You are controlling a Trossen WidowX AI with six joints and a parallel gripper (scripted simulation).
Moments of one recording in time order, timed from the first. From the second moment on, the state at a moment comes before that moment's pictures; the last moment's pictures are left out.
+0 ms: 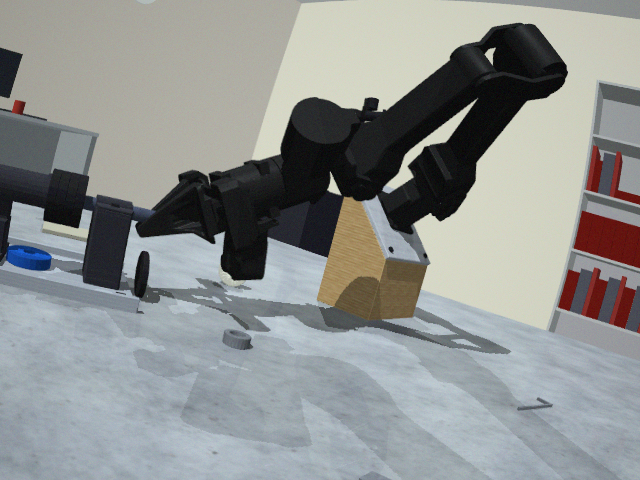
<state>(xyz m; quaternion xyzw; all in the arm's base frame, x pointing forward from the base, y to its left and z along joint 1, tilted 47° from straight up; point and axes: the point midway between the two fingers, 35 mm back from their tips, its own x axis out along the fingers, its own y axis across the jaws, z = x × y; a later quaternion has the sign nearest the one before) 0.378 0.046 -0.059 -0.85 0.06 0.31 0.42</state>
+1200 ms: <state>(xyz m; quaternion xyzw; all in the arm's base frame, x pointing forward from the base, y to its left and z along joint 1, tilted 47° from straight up) 0.384 0.045 -0.061 -0.85 0.06 0.31 0.42</state>
